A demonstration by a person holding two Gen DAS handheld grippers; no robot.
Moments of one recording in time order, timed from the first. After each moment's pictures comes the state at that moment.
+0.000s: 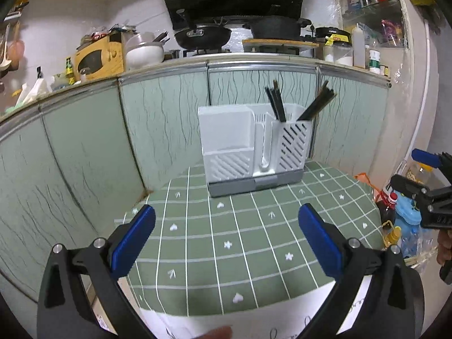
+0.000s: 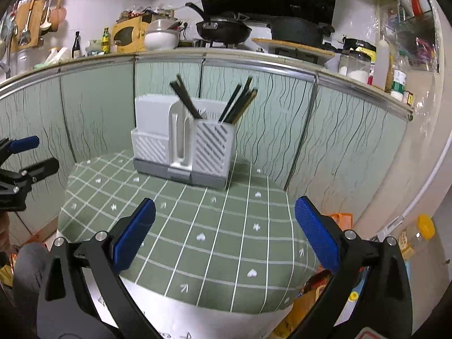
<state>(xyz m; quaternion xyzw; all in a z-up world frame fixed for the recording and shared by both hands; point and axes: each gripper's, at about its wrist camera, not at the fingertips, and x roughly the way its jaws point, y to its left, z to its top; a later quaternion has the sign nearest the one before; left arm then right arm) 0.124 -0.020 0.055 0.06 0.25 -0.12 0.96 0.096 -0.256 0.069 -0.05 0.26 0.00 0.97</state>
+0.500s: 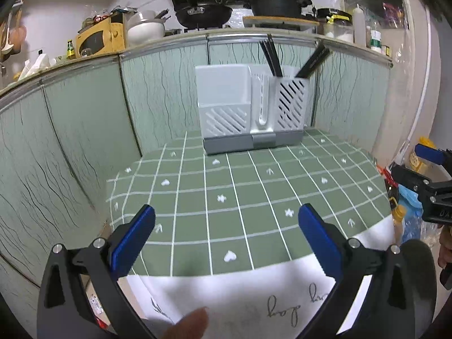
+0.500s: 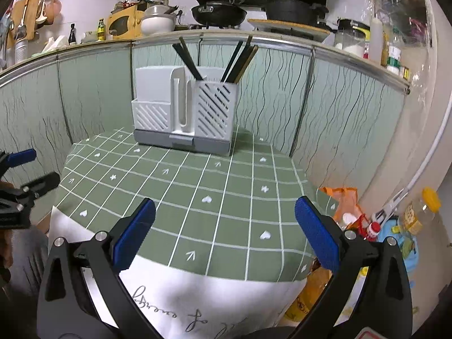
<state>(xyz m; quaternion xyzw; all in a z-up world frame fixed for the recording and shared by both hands) 0.100 -0.027 -0.005 0.06 0.29 -0.11 0.95 0.074 -0.253 0.014 -0.03 0.28 -0.01 0.96</state>
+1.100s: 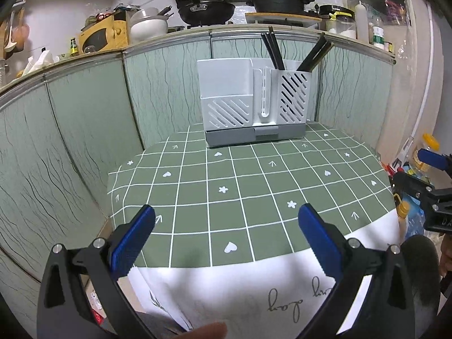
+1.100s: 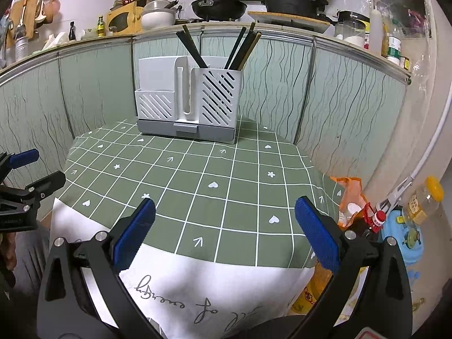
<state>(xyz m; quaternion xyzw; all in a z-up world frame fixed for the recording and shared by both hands) 0.094 -0.031 -0.012 0.06 0.29 -0.09 0.95 0.066 -0.247 0.000 -0.02 0.29 -0.01 0.96</state>
